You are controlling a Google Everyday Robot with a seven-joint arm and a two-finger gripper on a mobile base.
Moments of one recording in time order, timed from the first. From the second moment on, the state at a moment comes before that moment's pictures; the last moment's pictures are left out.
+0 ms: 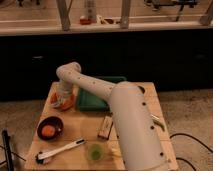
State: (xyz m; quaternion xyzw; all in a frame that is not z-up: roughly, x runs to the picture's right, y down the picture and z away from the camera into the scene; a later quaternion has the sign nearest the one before) arm -0.263 0.079 0.890 -0.26 -0.32 -0.32 0.85
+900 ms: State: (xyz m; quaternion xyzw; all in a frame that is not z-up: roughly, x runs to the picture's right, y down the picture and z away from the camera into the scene) arm -0.253 0.034 0.931 -0.24 -0.27 -0.32 0.87
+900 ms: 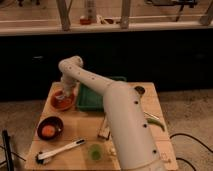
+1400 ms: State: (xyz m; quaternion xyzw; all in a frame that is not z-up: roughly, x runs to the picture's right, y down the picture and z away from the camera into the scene) arm -0.294 0.056 0.939 -0.26 -0.31 -0.35 0.84
